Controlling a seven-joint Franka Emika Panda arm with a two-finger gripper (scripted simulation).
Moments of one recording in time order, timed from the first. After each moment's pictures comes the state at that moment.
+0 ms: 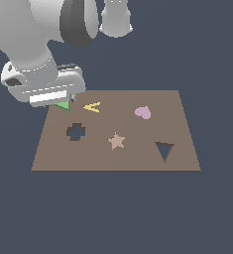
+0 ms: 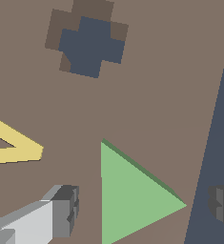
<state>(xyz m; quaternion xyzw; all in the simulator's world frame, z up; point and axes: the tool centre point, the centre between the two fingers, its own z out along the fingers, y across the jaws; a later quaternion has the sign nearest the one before) -0.075 -0.195 0.049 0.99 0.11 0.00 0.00</state>
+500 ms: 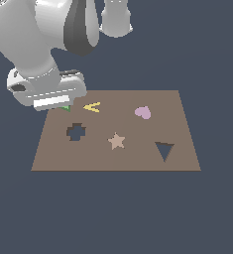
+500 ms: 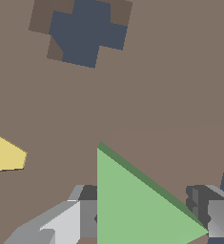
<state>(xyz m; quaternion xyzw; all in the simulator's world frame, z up) -0.075 -0.196 0.031 0.99 0.11 0.00 0.00</state>
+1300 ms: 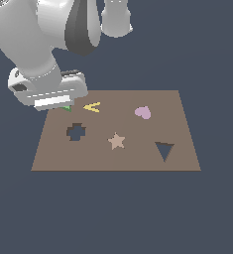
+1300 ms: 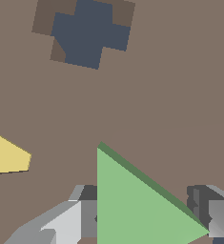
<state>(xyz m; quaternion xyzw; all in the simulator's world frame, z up) -0.076 -0.192 0.031 0.99 0.11 0.00 0.00</state>
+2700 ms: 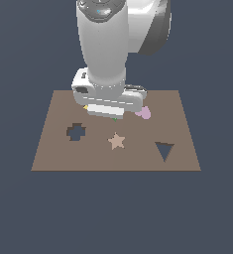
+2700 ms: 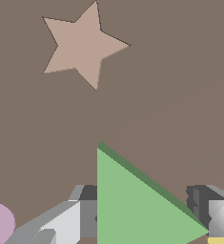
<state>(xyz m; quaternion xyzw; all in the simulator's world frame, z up) -0.043 -0.021 0.035 1.00 -0.08 0.00 0.00</state>
